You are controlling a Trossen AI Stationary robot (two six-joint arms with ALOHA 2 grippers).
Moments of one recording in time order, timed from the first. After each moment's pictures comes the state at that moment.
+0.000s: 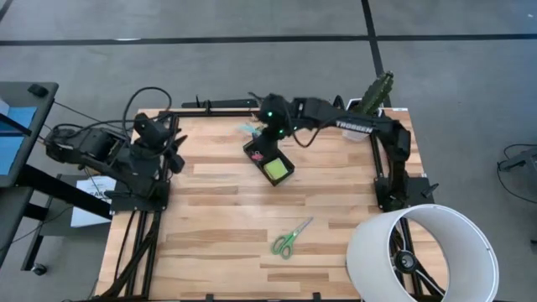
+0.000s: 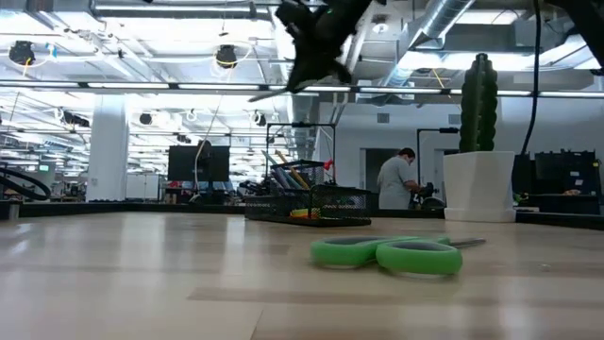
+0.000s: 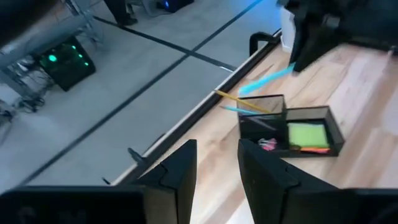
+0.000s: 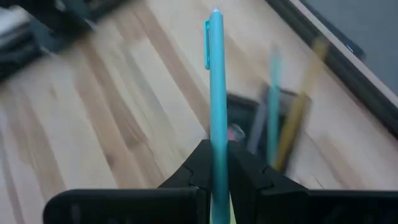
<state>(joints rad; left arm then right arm) -0.32 0.91 1.32 -1.34 -0.96 -0.65 -0.24 1.94 1.93 -0.91 0.00 0.28</state>
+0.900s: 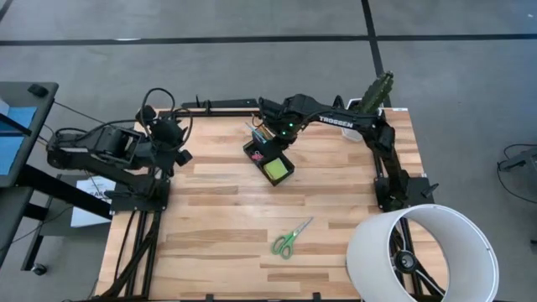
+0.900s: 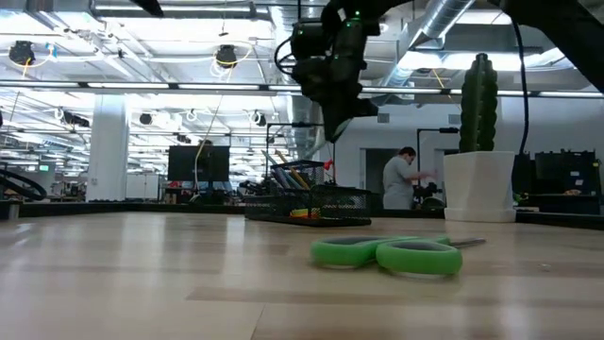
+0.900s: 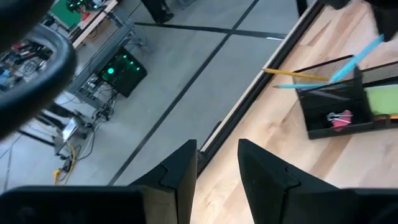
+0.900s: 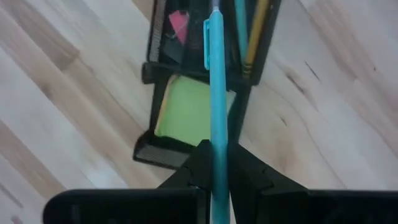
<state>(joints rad) -0.17 0.98 1.32 -1.36 -1.00 -0.38 -0.33 2.10 2.01 -1.29 -0.13 0.34</state>
